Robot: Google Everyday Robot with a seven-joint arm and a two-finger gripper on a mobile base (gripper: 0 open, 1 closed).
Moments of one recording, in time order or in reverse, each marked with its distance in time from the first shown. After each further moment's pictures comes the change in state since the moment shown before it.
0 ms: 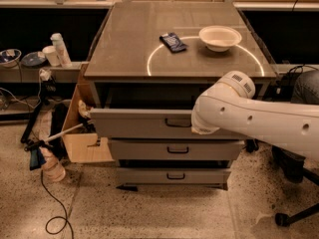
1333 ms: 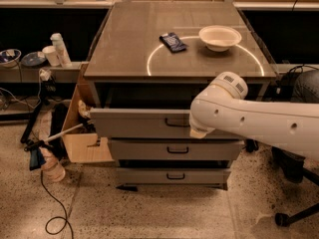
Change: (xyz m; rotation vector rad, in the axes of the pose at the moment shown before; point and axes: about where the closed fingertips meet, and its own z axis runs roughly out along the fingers) arm 0.000 -0.004 0.013 0.014 0.036 0.031
